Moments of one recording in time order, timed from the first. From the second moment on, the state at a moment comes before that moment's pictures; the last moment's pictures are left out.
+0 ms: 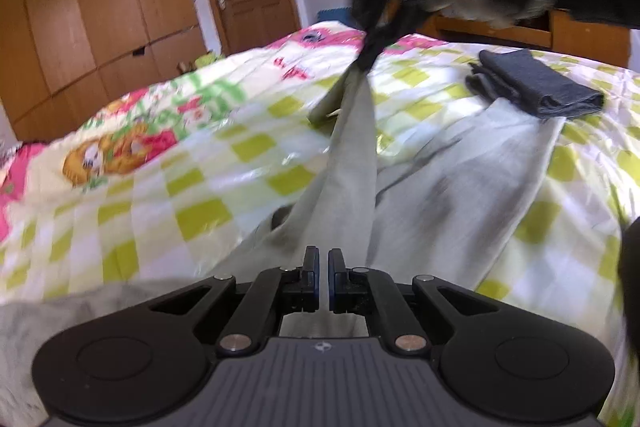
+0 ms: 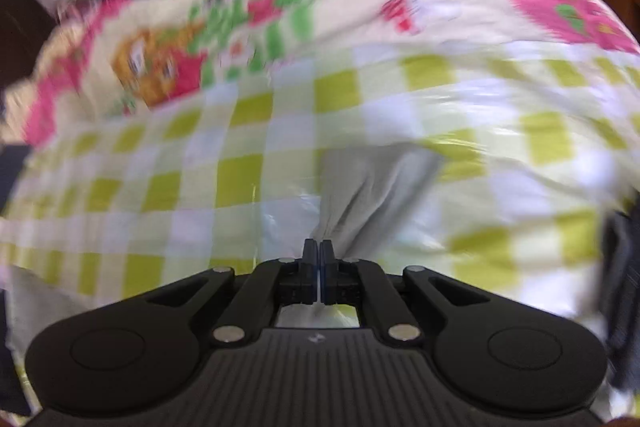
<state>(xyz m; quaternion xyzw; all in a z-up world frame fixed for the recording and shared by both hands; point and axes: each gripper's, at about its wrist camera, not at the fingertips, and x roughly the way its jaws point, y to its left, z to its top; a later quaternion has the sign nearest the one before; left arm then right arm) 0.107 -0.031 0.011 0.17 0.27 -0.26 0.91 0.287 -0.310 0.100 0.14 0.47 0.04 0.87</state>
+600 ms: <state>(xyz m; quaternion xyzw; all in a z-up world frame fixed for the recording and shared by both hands) 0.062 -0.087 0.001 0.25 0.31 -0.30 0.87 0.152 -0.423 0.021 0.27 0.45 -0.05 0.85</state>
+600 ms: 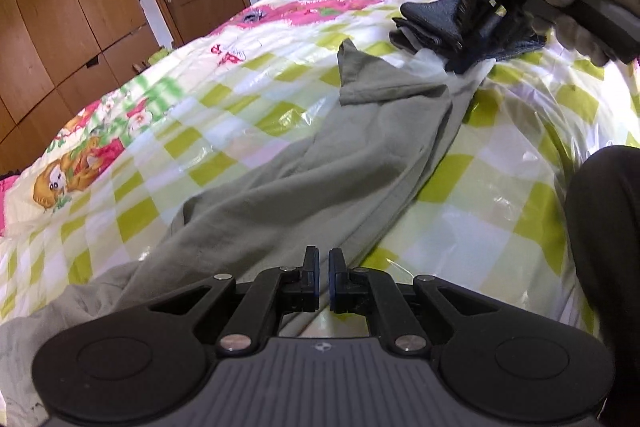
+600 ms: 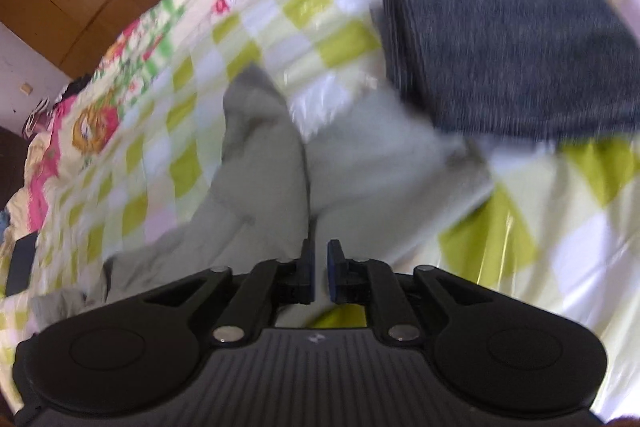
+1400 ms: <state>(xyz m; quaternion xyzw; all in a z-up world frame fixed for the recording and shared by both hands) 0.072 -0.104 -0.006 0.18 0.32 -0.25 0.90 0.137 -0.463 0.026 0.22 0.38 -0.08 0.89</state>
